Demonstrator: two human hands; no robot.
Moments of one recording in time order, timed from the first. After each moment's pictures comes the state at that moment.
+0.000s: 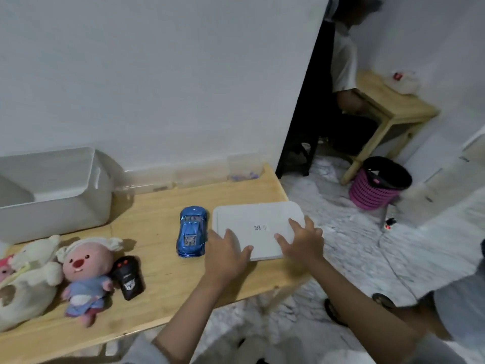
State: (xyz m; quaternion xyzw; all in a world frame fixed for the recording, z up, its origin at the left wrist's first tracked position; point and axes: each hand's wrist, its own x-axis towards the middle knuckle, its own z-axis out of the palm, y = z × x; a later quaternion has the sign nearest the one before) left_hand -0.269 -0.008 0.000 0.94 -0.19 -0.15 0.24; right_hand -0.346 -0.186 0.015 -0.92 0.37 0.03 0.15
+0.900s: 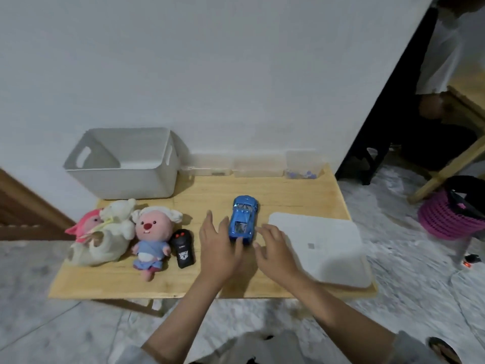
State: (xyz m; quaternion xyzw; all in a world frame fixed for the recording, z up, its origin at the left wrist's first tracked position) left_hand -0.258 0.086 0.000 0.94 -0.09 0.02 0.31; right_hand -0.296 -0.059 -0.017 -0.94 0.06 -0.02 0.33
